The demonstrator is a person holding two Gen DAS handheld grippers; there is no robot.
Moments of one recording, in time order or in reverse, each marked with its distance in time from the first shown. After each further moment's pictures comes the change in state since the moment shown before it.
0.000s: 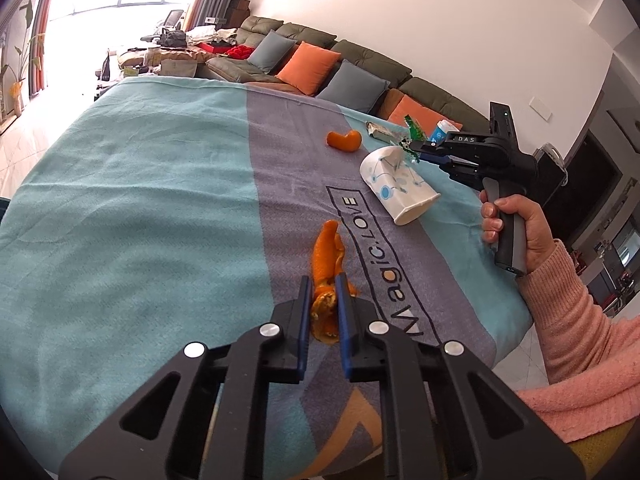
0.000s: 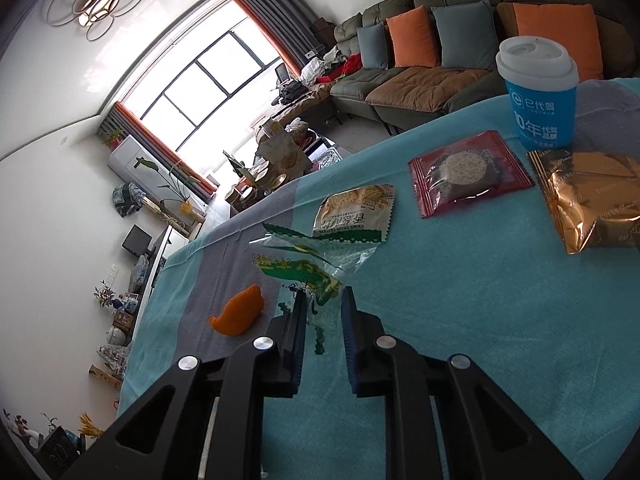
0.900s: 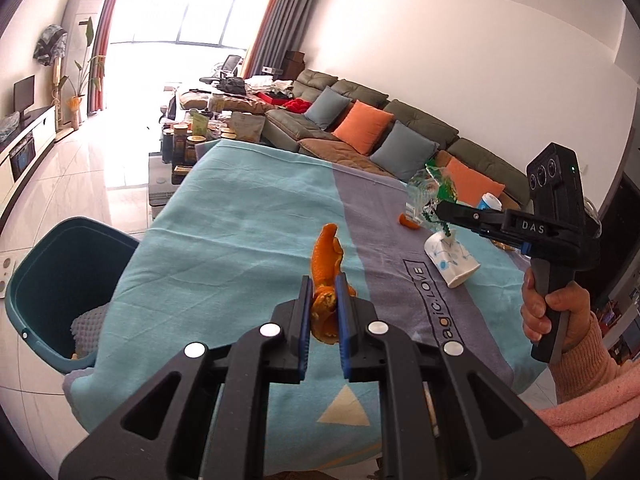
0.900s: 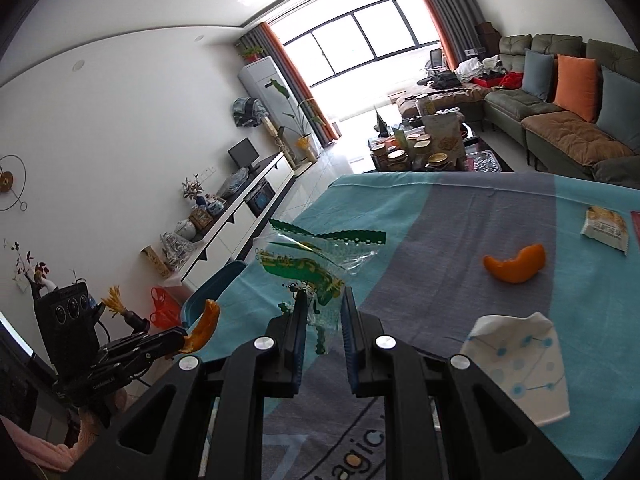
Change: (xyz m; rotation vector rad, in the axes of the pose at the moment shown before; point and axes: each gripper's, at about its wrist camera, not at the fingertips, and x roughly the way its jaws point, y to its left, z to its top) left arm -0.095 0.050 0.010 -0.088 -0.212 0.184; right arm -0.015 0.176 -0.078 -0.442 0.132 0.334
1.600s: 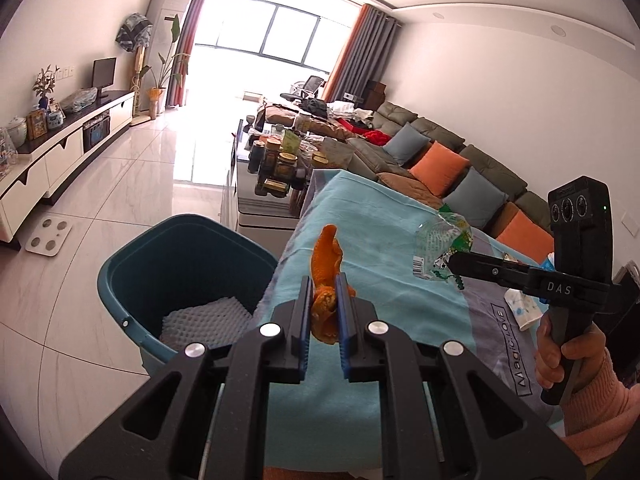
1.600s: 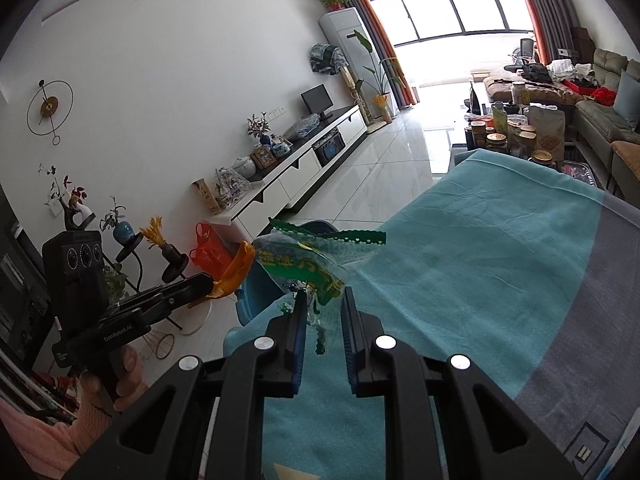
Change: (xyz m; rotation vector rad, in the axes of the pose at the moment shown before) left arm -0.060 0.094 0.002 -0.171 -0.106 0.229; right arm 0.107 0.120 0.013 -0.206 0.177 0.186
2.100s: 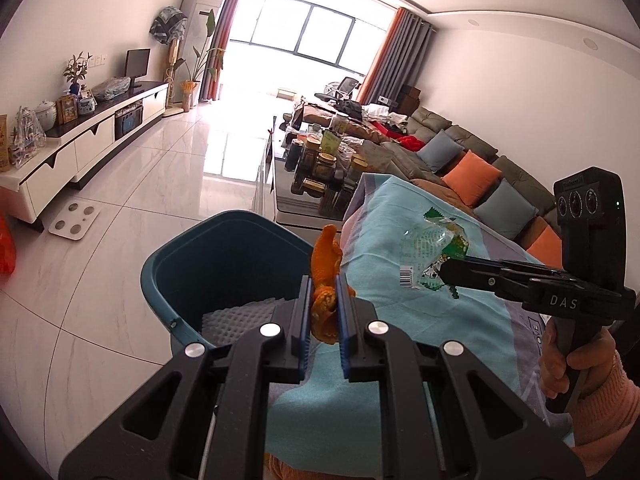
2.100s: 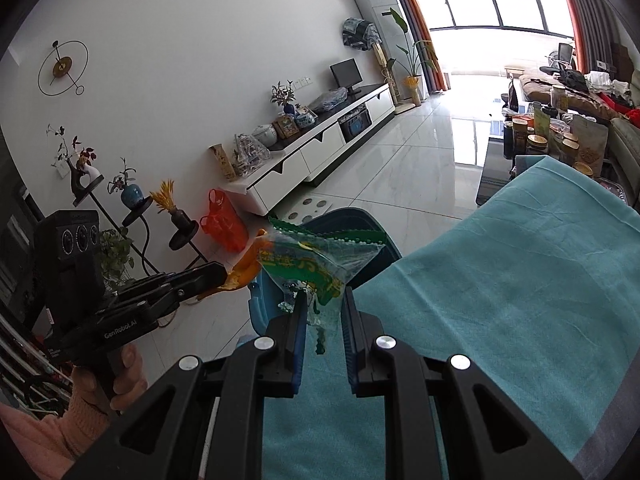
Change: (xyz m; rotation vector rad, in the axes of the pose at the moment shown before) left arm 0.002 0.043 0.002 -0.067 0.004 0.105; right arm 0.076 0.041 0.023 -0.102 0.105 0.040
